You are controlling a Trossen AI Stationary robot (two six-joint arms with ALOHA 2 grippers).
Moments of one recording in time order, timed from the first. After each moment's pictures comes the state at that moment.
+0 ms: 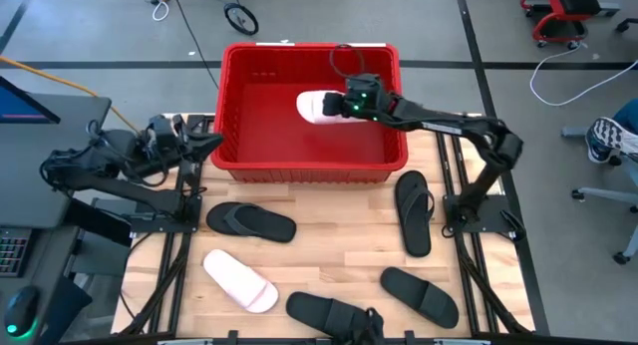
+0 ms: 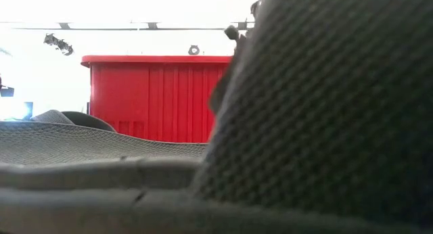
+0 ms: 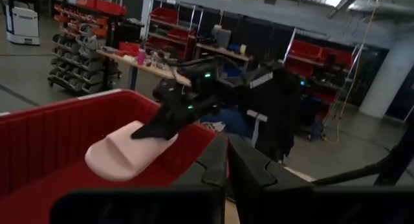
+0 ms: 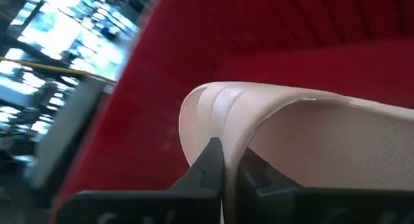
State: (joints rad) left arm -0.18 0.60 1.00 -0.37 -0.59 -0.25; right arm -0.56 1.71 1.30 0.02 0.01 0.85
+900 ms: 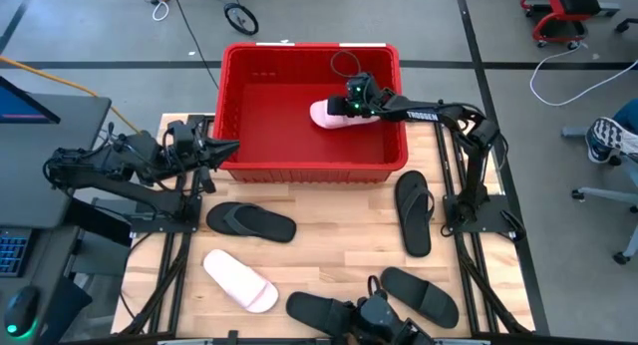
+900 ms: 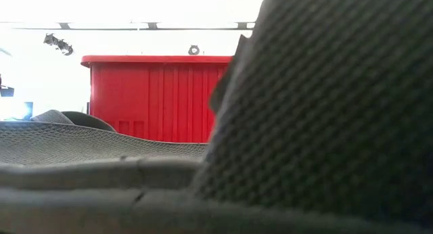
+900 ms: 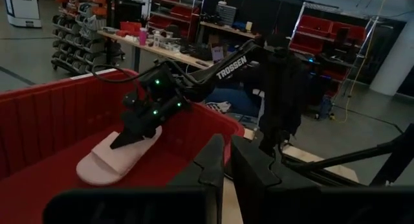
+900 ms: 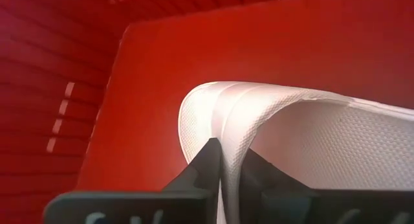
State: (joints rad) left arm -0.18 0.69 1.00 -0.37 -0.59 -0.28; right arm -0.73 1.94 1.30 0.03 -0.14 0.76
